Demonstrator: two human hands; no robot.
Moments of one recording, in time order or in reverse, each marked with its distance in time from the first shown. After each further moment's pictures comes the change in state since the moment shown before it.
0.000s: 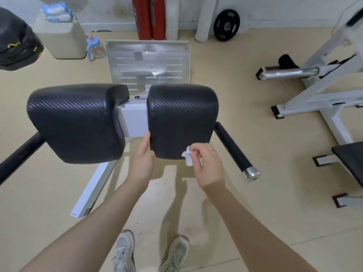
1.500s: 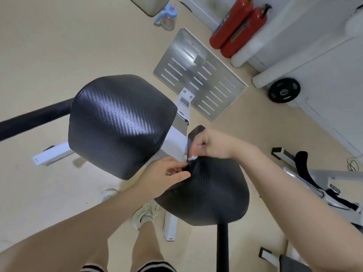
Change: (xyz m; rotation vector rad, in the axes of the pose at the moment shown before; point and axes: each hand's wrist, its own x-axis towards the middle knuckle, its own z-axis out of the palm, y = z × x) left_hand 0.102 0.035 -0.041 0.064 -0.031 0.046; right_hand 0.293 -0.123 0.066 -0.678 -1.334 -0.253
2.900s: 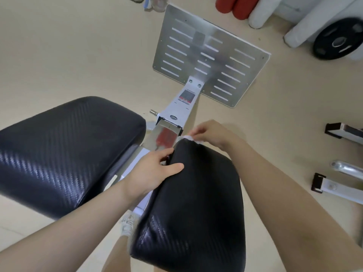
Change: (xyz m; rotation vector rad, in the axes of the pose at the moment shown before) left_hand 0.136 0.056 0.030 -0.086 -0.067 -0.374; right_hand 0.104 0.186 -0.010 0.789 0.137 0.117
